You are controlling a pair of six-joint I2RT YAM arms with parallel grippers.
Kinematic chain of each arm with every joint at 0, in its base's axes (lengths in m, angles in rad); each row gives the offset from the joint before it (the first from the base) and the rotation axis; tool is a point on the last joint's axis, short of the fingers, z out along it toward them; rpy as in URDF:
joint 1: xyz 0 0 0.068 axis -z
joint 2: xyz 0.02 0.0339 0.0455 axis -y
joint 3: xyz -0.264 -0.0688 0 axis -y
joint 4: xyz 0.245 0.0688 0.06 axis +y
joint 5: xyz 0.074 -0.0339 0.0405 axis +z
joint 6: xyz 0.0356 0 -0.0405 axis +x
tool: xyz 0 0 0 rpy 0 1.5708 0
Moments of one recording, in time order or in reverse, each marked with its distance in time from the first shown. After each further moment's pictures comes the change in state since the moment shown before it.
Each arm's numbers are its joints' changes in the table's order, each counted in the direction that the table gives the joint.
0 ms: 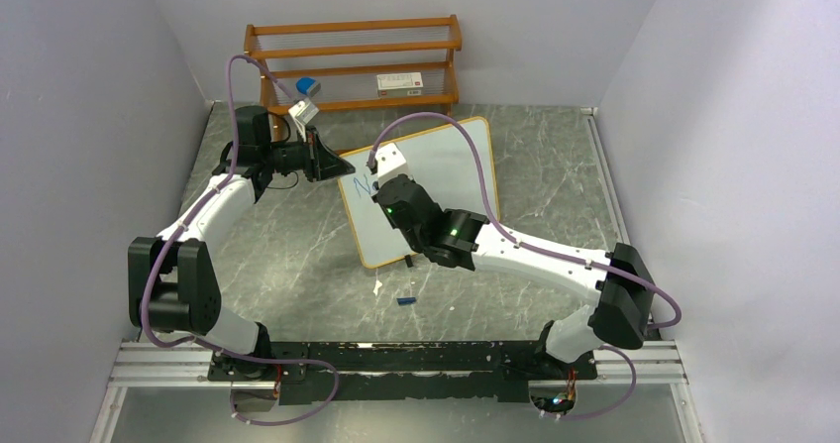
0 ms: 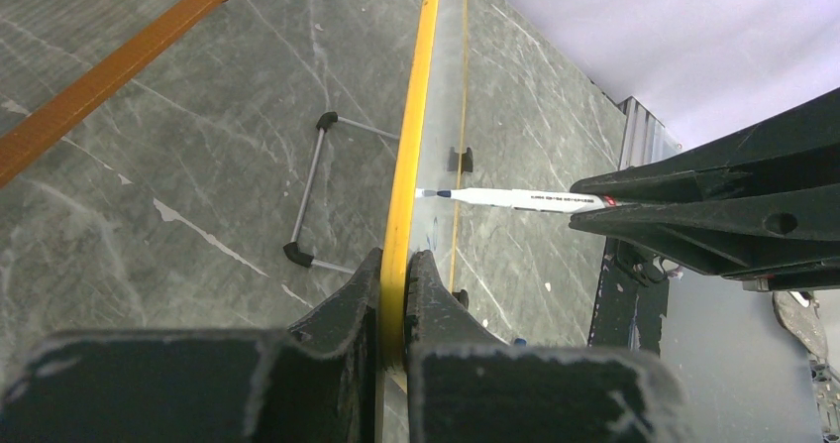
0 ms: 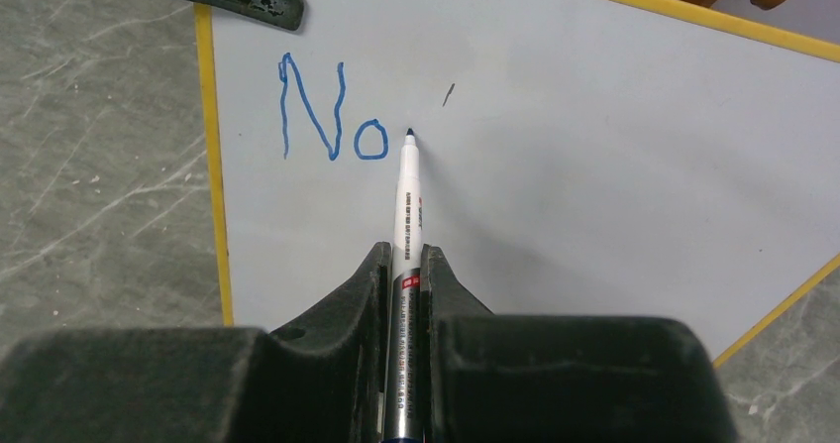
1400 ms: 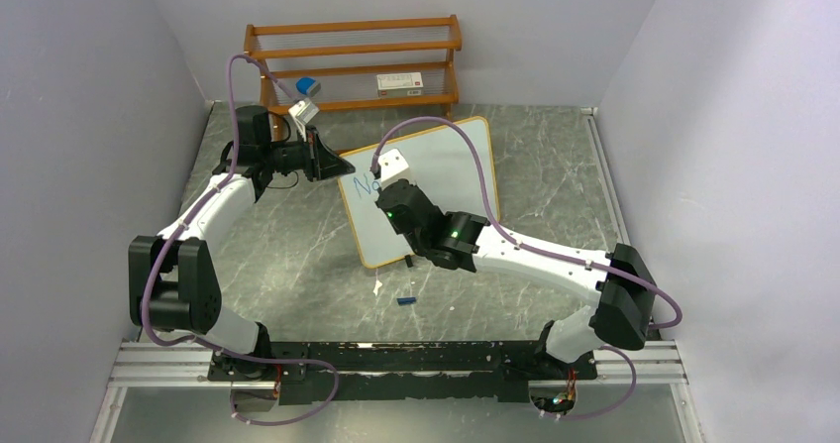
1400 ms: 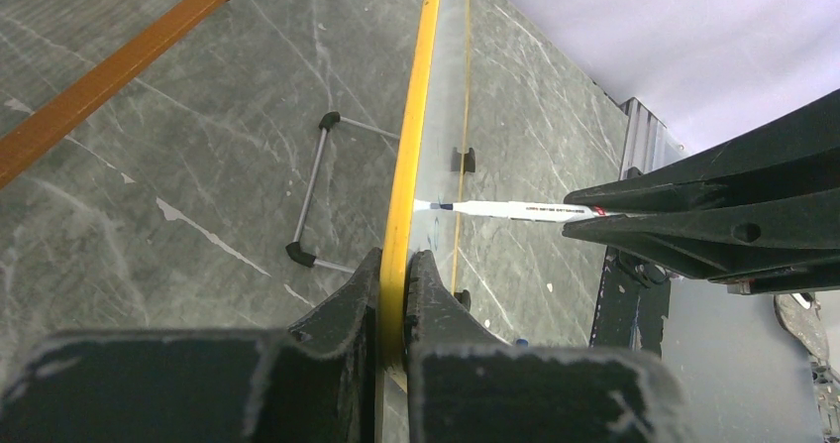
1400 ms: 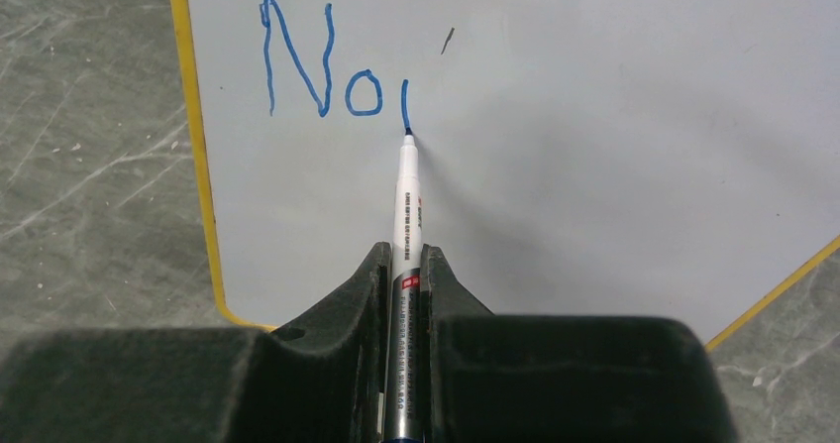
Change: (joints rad) left arm 0.000 -0.005 0.003 0.000 0.003 0.000; right arm 0.003 0.006 -0.027 0.048 0.005 0.041
